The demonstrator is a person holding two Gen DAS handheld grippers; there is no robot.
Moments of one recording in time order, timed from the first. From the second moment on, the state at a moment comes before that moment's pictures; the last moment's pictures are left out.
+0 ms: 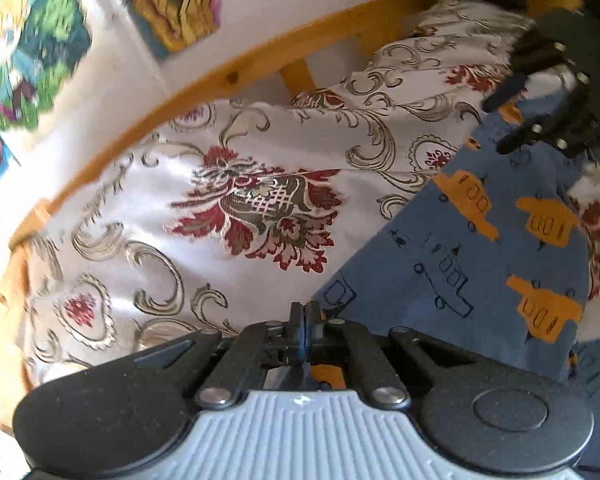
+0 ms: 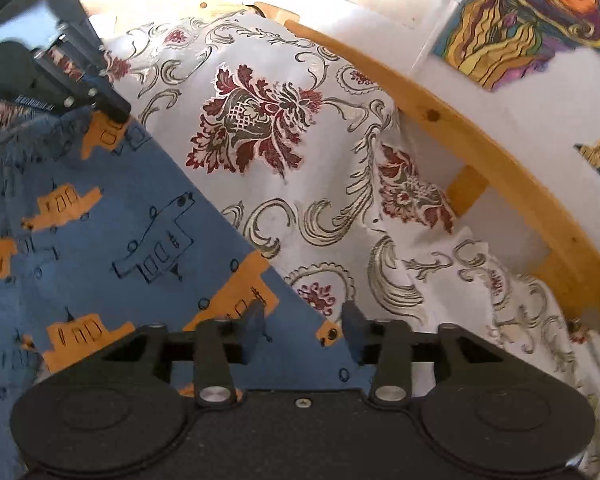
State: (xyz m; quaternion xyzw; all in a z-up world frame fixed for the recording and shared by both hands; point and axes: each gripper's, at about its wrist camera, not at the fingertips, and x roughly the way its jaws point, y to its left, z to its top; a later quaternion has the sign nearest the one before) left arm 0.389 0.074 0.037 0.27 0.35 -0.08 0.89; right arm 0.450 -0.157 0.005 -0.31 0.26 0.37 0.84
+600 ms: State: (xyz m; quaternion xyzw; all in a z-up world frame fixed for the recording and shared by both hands) left arm 0.377 0.069 0.019 0.31 0.30 -0.07 0.90; right arm 0.511 -0.126 -0.040 -0.35 0.34 0.42 0.76
